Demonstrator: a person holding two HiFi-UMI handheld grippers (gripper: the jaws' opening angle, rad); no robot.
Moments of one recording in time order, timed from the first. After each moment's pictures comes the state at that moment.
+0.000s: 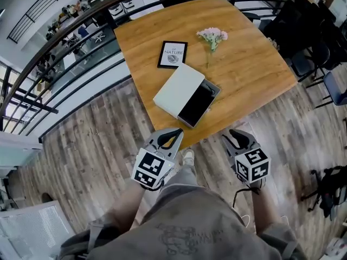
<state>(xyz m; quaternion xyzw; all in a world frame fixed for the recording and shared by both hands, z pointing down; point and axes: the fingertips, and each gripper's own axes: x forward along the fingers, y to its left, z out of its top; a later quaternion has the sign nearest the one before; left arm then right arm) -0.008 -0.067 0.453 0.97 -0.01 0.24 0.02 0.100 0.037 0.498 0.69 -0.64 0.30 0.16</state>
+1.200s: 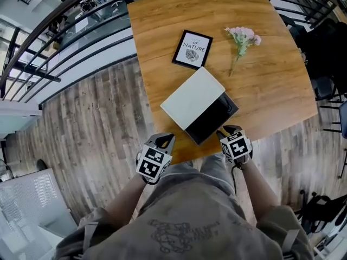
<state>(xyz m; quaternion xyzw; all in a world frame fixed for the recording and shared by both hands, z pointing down) -0.015 -0.156 0.608 0.89 -0.11 0.41 0.16 0.160 -0.076 0.689 0.54 -0.64 0.42 0.35</state>
